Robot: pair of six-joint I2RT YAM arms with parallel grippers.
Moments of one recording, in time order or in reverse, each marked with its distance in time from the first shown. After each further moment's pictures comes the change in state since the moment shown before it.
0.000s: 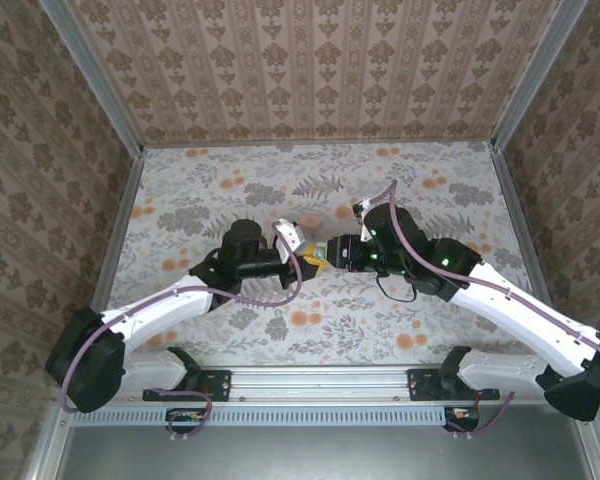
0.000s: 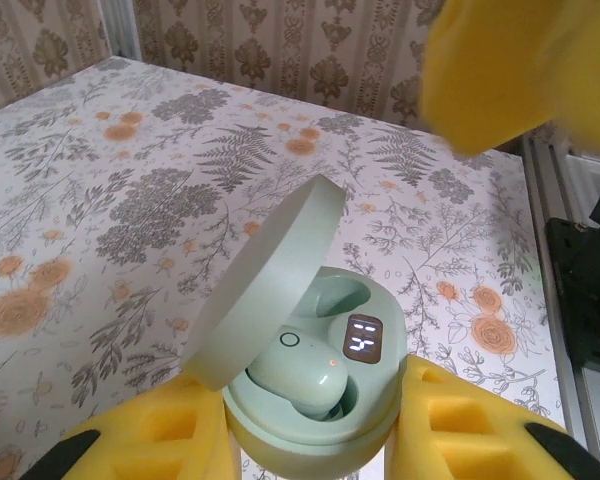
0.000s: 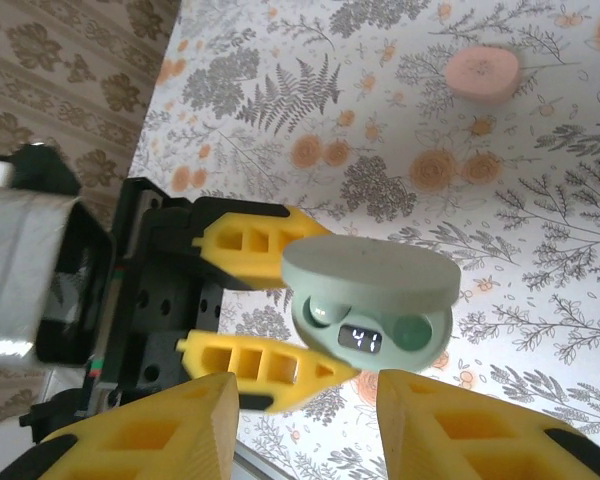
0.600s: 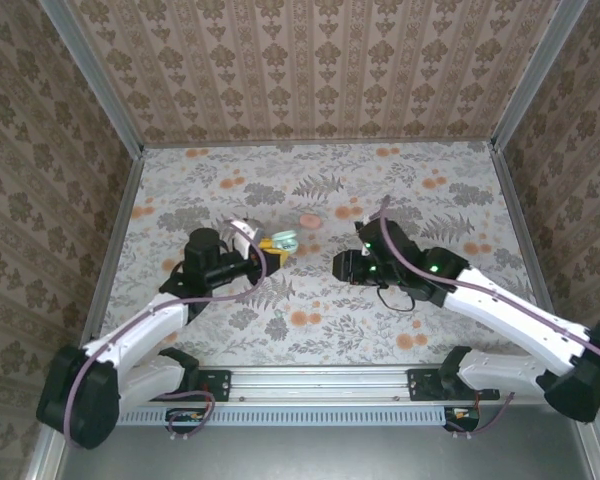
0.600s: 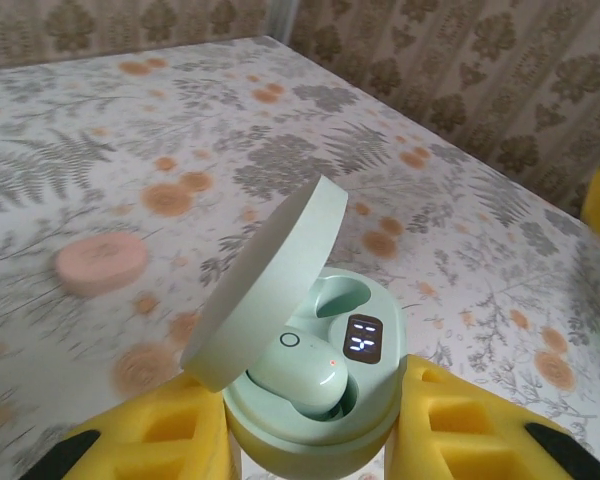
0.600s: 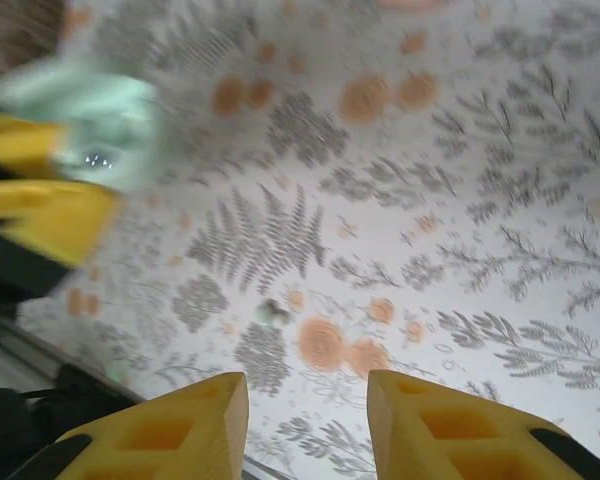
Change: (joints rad) left arm 0.277 -0.223 -0.200 -0.008 0.017 -0.196; right arm -0.002 0.035 -0.164 0.021 -0.005 0.056
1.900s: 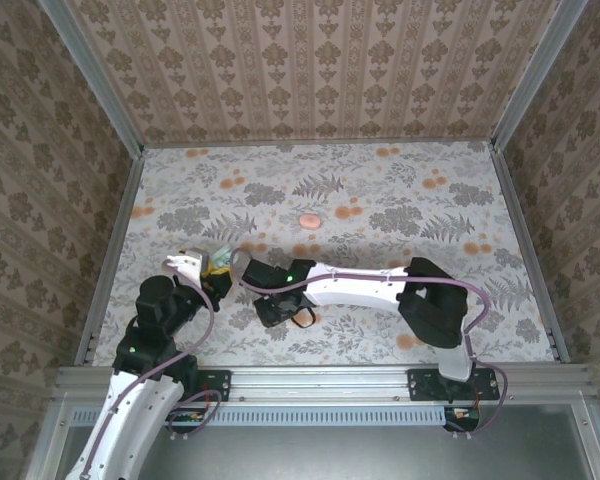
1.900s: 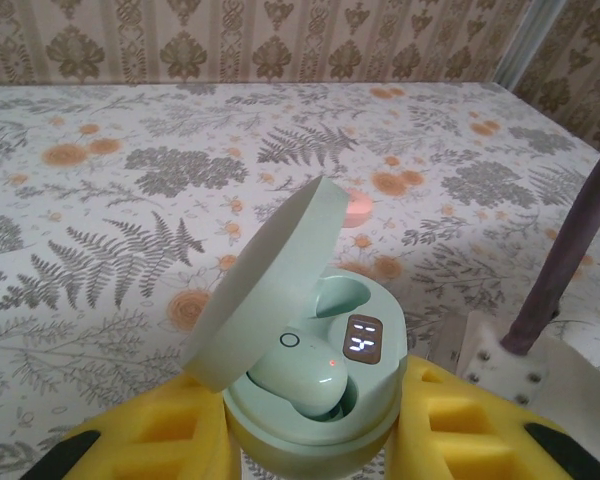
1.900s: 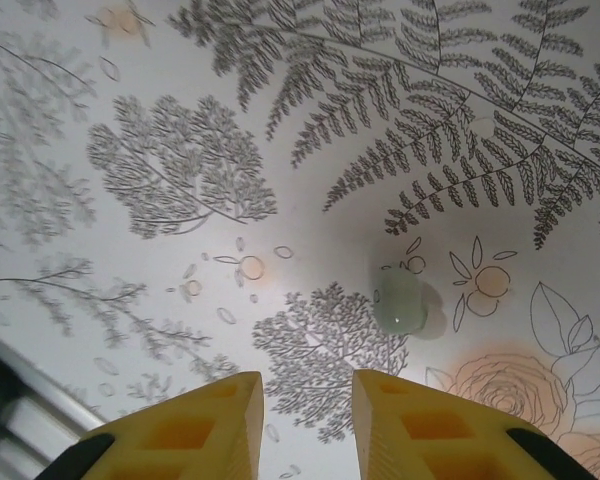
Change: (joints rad) left arm 0.143 -0.726 -0.086 -0.636 -0.364 -0.029; right arm 0.330 0.813 0.473 -0.061 0.017 -0.196
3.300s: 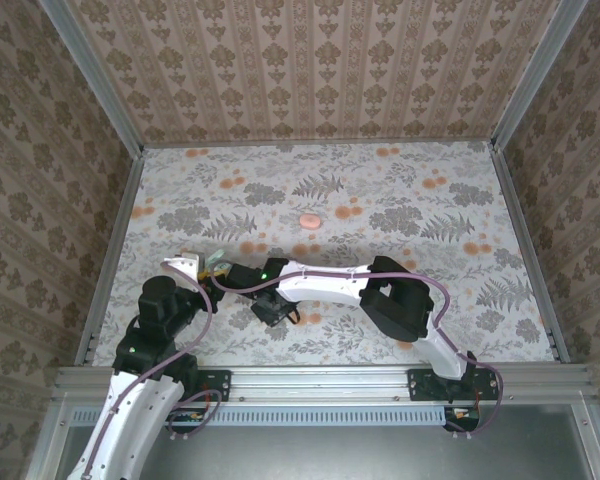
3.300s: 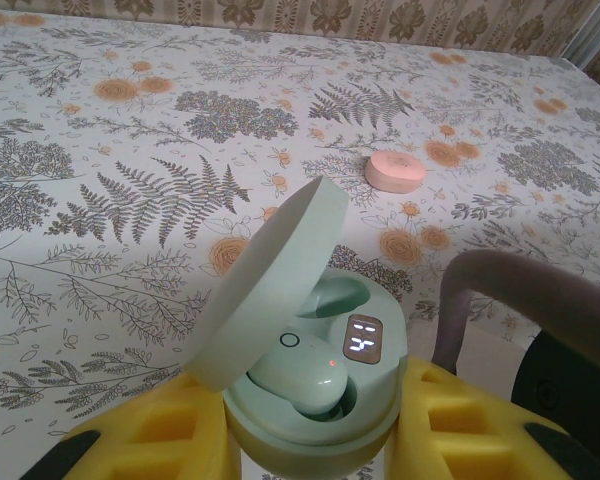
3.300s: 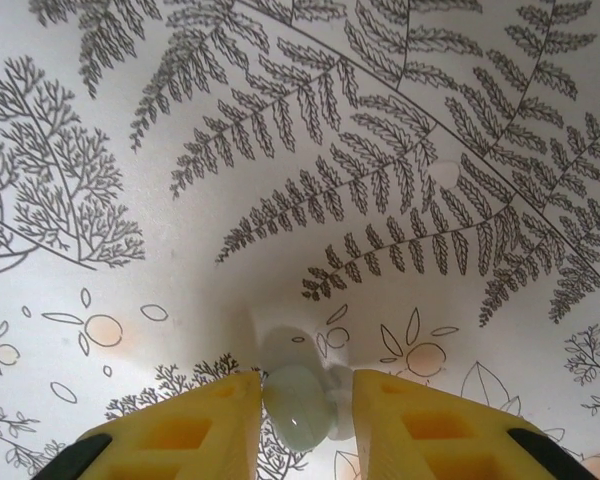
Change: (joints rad) left arm 0.013 0.000 0.001 -0.085 -0.071 -0.045; right arm 0.000 0.215 0.227 -0.234 0.123 -0.165
